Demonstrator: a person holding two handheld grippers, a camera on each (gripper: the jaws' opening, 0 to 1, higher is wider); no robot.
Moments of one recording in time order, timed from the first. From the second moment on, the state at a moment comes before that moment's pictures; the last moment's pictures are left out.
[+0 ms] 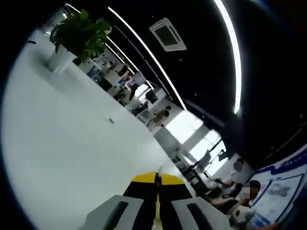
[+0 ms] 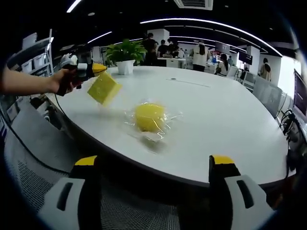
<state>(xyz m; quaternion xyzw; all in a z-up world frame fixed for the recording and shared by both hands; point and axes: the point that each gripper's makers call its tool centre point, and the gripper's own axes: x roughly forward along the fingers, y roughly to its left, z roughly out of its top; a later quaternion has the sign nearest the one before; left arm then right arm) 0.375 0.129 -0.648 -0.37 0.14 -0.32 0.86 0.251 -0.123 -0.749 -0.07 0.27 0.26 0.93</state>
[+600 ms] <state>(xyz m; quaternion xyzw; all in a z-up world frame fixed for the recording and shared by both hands) 0.316 0.071 -0.564 -0.22 0.12 -0.48 0.84 0.247 -0.114 -0.744 -0.05 0.26 0.28 0.92</state>
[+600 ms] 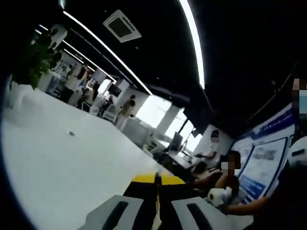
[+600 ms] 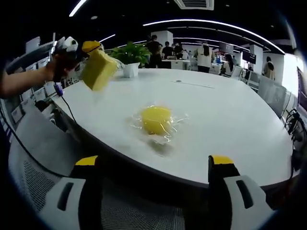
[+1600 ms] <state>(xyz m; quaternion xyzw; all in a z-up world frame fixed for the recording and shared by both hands) 0.239 0.038 -0.490 -0.26 0.06 -0.58 0.77 0.231 -0.010 -0.603 0.00 0.13 0.48 0.87</state>
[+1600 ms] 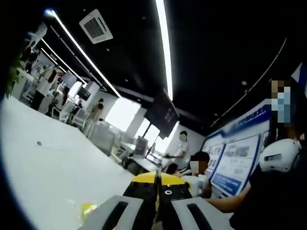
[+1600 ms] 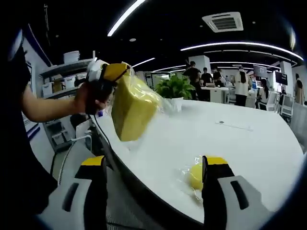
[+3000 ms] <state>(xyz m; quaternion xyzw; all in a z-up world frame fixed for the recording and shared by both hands) 0.231 0.028 -0.445 -0.28 -0.02 -0.61 0.74 0.220 0.034 -0.517 0.09 0.07 0.60 0.79</state>
